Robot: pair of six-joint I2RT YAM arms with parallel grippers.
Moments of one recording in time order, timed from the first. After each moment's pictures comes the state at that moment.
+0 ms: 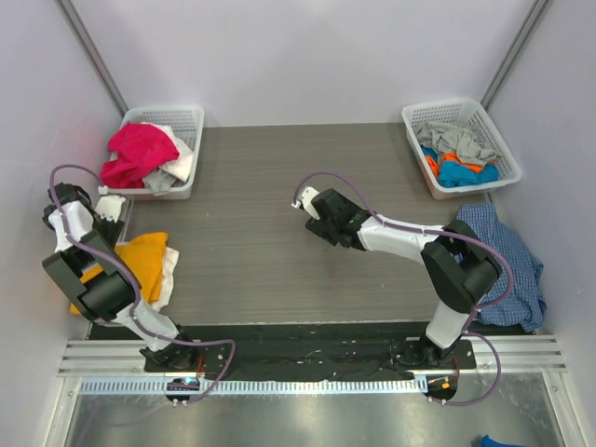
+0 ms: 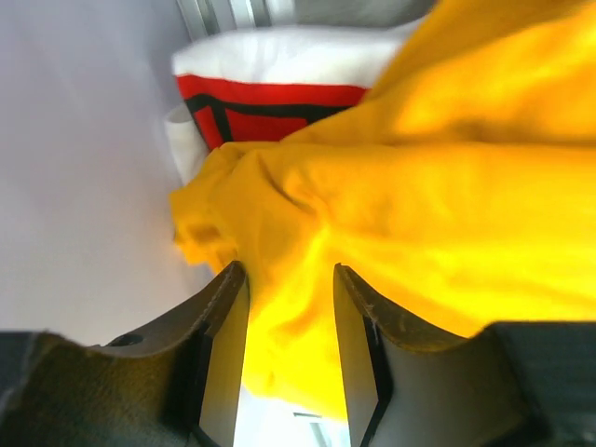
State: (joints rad) left arm 0.69 1.71 1.26 -0.83 0.01 0.91; right arm 0.73 1.72 1.04 -0.16 0.43 -0.41
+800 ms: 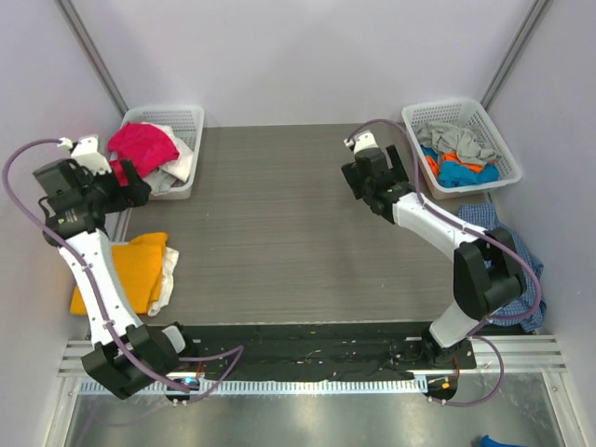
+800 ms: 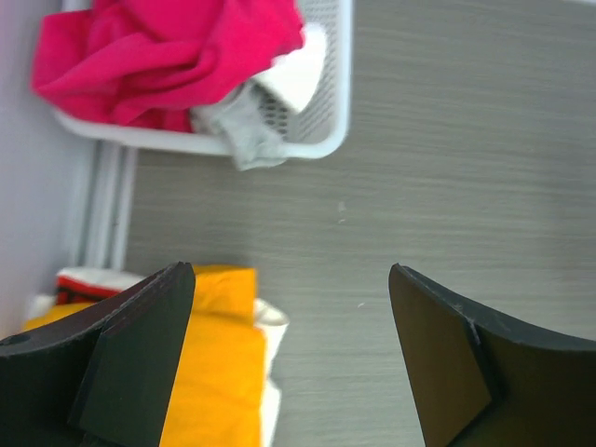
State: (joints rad) left arm 0.58 1.15 1.30 -0.73 0.52 0.17; right arm 0.48 1.63 1.14 -0.11 0.56 -0.22
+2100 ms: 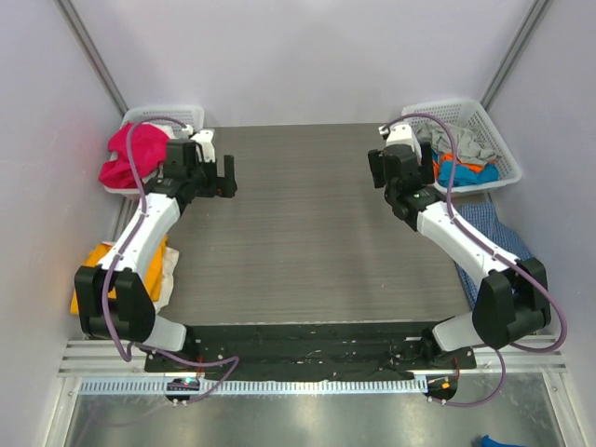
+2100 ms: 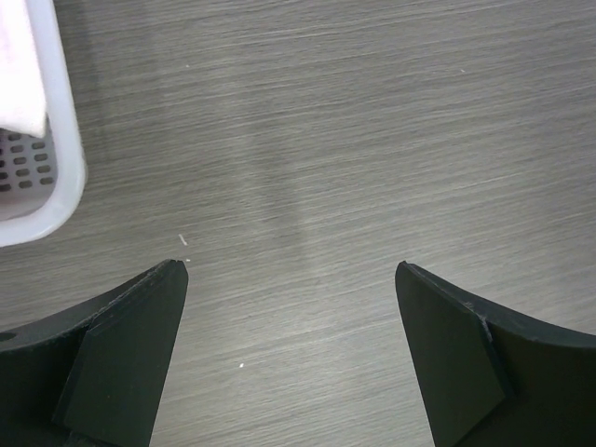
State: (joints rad) left arm -0.14 1.45 1.21 -0.43 0.12 -0.07; right arm 0.38 1.42 1.09 -0.11 0.63 -0.12
